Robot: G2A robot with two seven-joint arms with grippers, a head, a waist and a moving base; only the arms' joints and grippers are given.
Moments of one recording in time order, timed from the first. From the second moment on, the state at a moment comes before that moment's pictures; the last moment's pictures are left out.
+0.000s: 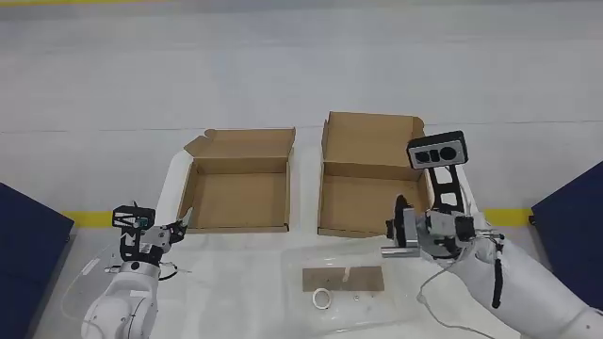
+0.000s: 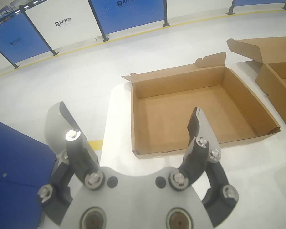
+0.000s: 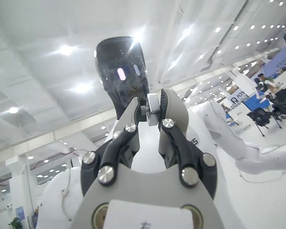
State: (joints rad) left arm 1.73 -1.15 -1.60 -1.80 1.33 0.00 0.00; right arm -1.04 -0.77 0.85 -2.01 1.51 -0.73 1.07
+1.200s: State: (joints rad) left arm 1.73 -1.15 -1.60 -1.80 1.33 0.00 0.00; right arm -1.19 -0.88 0.99 -1.99 1.70 -0.62 1.06
